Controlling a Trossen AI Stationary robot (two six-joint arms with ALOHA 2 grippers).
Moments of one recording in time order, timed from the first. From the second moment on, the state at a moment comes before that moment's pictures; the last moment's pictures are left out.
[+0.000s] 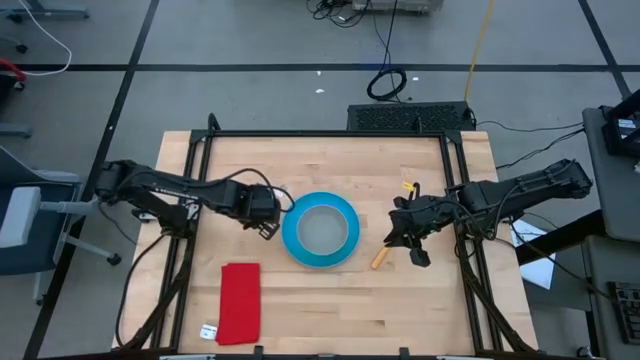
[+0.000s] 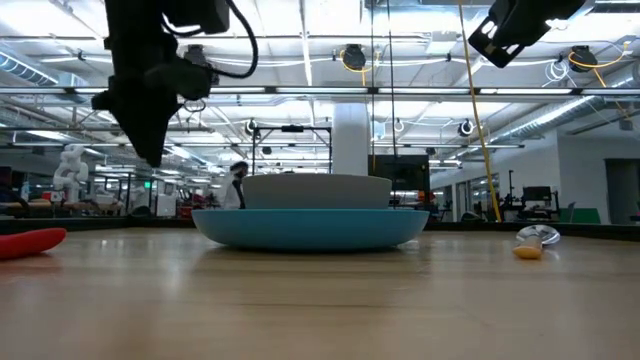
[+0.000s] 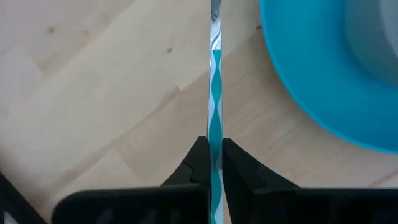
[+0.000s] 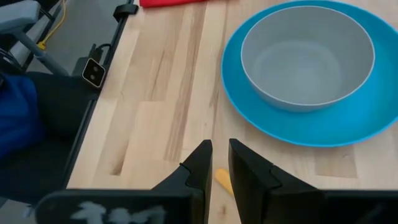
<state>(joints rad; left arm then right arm) -0.06 1.42 1.00 -1.03 -0.18 -0.95 0.24 1.04 0.88 -0.61 -0.11 0.23</state>
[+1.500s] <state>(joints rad) -0.23 1.45 0.92 -0.86 -0.22 -1.56 0.28 1.04 0.88 -0.72 -0.11 0.19</state>
